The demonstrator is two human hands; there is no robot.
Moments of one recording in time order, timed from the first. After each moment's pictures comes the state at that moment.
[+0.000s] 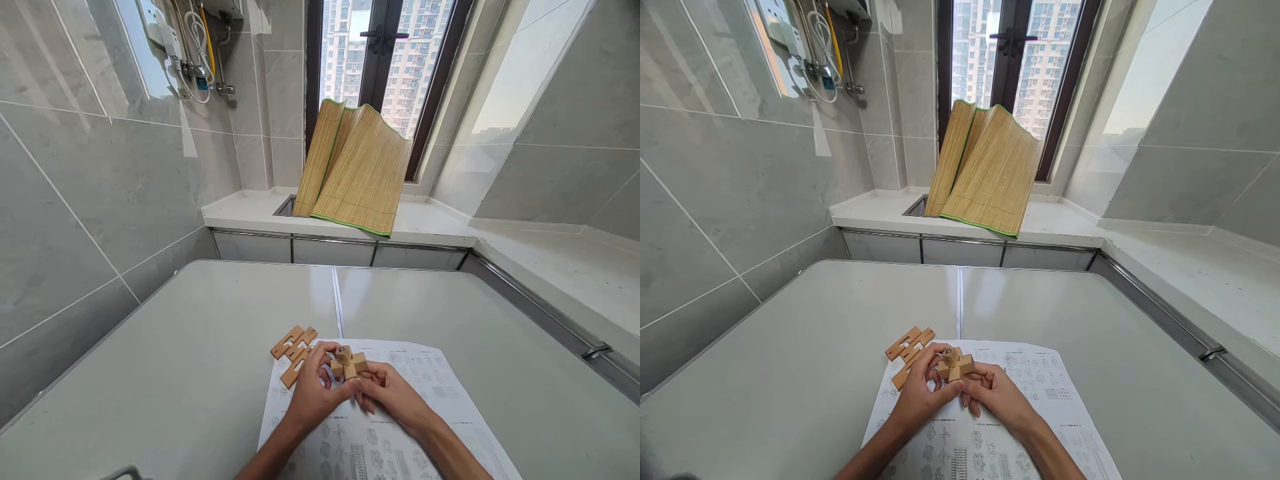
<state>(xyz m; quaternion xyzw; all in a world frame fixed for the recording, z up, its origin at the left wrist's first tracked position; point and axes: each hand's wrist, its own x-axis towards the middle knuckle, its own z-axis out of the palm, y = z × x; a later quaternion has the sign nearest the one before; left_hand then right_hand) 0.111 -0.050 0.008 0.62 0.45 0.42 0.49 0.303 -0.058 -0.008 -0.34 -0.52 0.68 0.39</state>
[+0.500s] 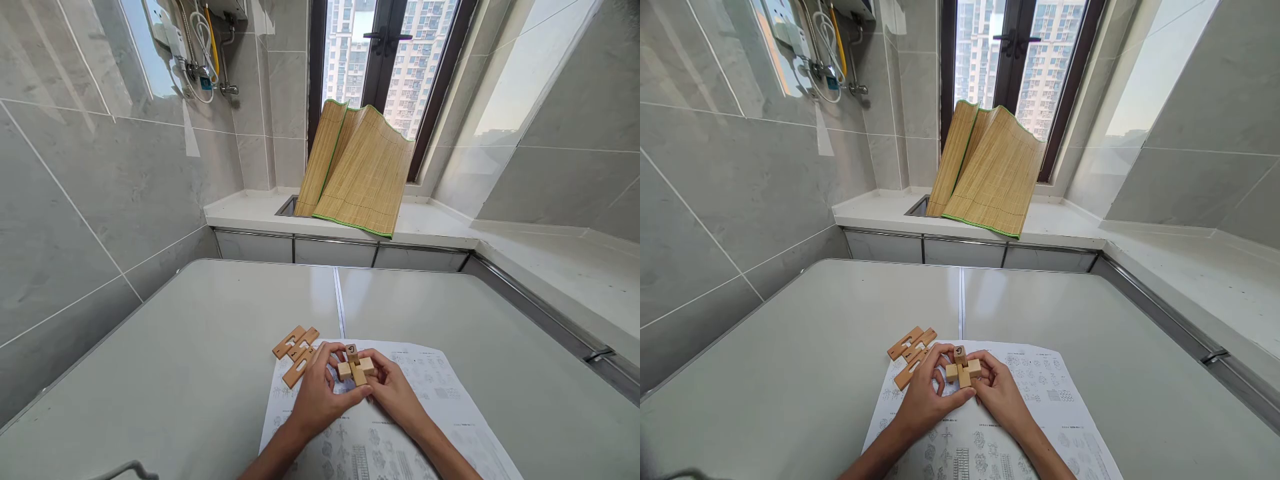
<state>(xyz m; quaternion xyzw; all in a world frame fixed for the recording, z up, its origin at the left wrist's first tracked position) 0.115 -0.056 0.017 0.67 0.48 0.39 0.41 0.295 -0.055 -0.021 -0.44 -0.50 0.57 0.48</state>
